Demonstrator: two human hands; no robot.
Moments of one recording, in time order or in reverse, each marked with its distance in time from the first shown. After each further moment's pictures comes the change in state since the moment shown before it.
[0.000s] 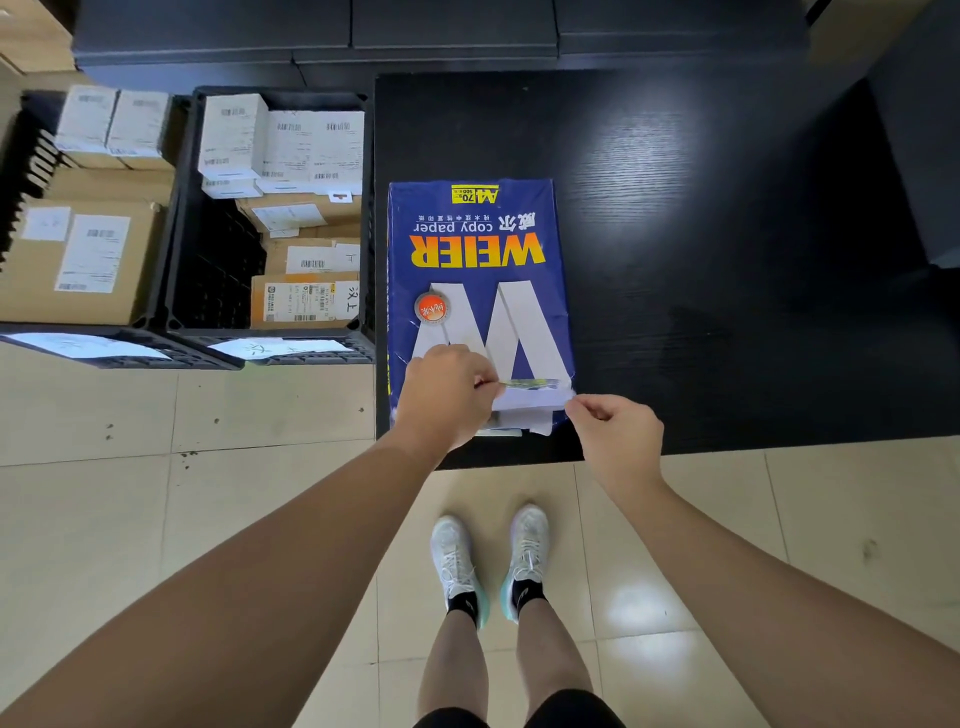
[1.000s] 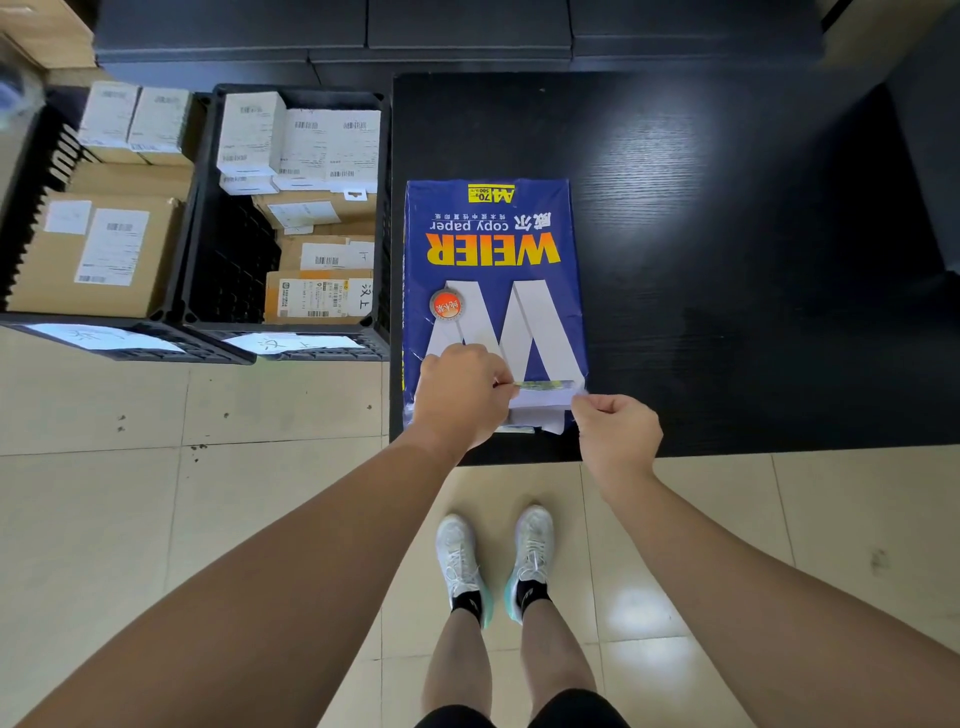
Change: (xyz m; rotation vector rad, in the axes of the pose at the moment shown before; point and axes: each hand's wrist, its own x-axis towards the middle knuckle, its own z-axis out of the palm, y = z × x) left_hand -0.004 0.007 -0.005 0.078 -0.031 -0.037; right_hand -0.001 -0.009 0.020 0.110 0.079 0.168
